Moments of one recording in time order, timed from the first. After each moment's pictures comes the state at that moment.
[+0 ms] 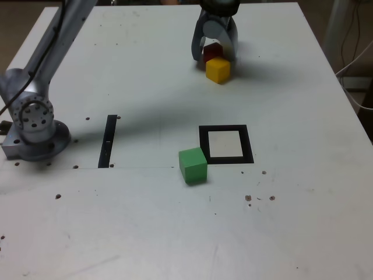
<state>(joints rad) 0.59 2.35 -2.00 1.33 0.20 0.80</state>
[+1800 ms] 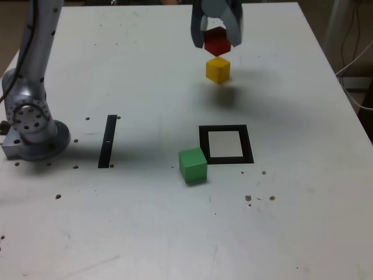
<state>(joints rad) 0.38 2.04 -1.86 1.43 0.12 0.57</state>
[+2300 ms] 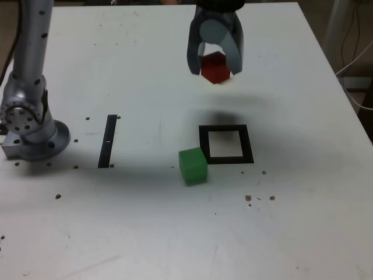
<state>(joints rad) 0.15 1.96 -1.71 1.41 0.10 0.33</state>
